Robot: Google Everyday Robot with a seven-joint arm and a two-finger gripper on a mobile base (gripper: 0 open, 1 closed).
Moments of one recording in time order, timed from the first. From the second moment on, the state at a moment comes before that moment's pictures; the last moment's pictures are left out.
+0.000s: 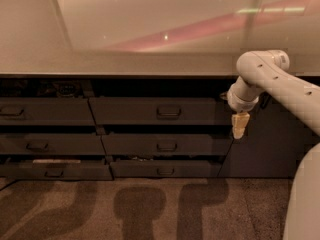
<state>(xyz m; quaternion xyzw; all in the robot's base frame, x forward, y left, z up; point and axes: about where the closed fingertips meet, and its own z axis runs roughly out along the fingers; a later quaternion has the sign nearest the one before) 0.674 -0.279 0.643 -0.75 0.66 -0.06 0.10</state>
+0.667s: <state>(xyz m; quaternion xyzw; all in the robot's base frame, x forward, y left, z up) 0.674 -0.279 0.643 -0.75 0.66 -0.06 0.10</state>
